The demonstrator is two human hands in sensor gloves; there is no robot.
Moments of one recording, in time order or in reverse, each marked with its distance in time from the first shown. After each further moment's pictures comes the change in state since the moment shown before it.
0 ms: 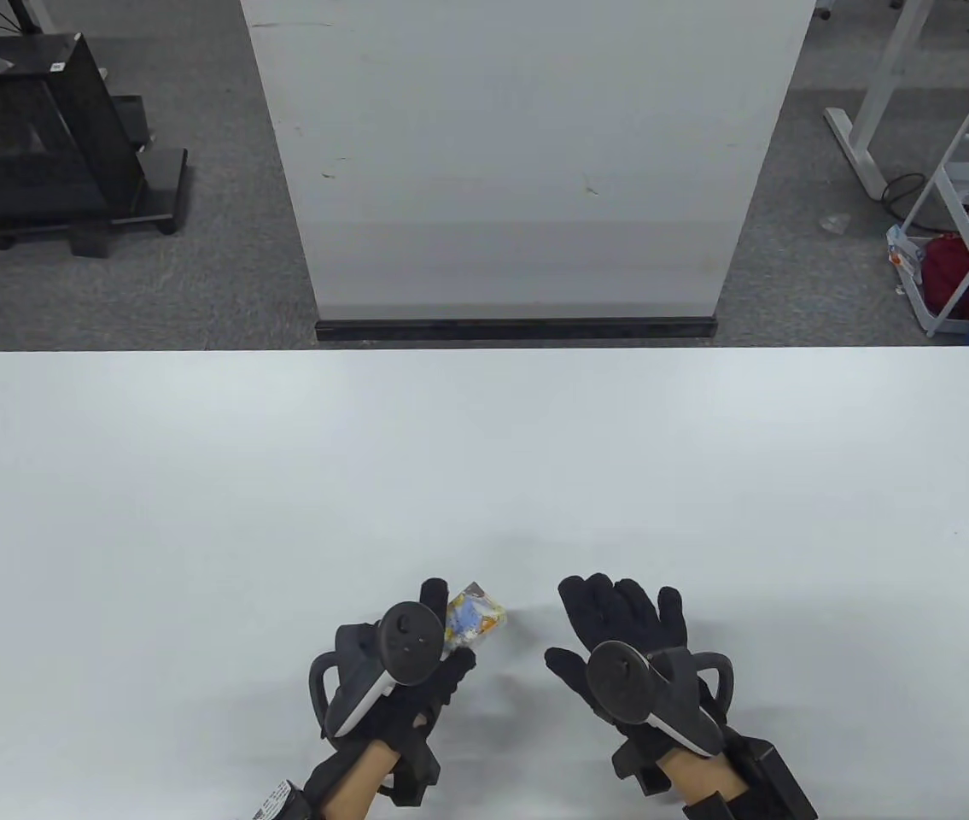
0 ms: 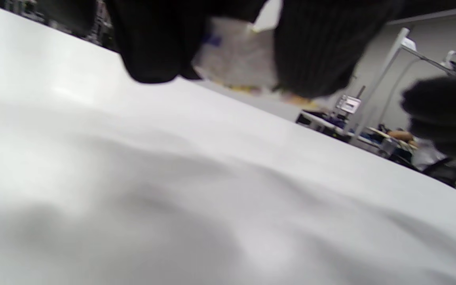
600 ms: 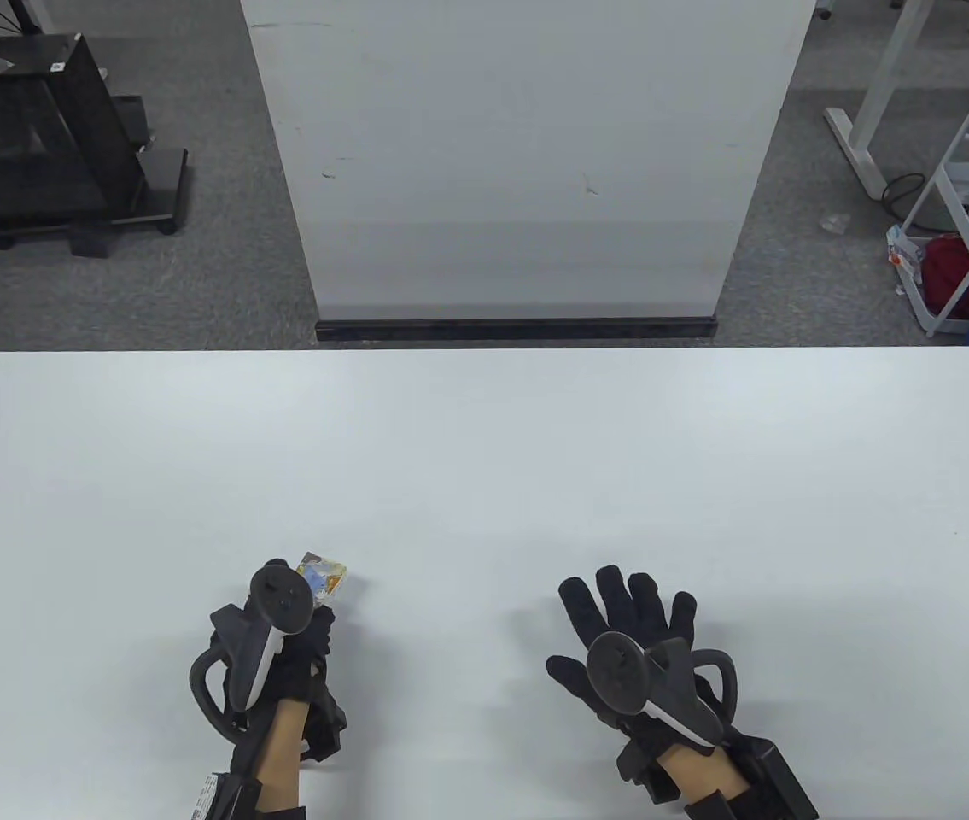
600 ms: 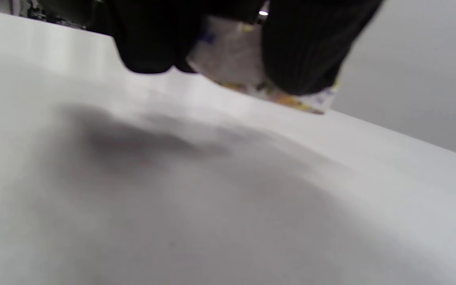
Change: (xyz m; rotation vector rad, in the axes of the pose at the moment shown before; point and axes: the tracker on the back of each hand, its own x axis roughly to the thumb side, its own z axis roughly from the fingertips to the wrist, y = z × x) left_hand -0.110 0.025 -0.023 0.102 0.502 -0.036; right_hand -0.006 0.004 -0.004 0.100 0.039 0.022
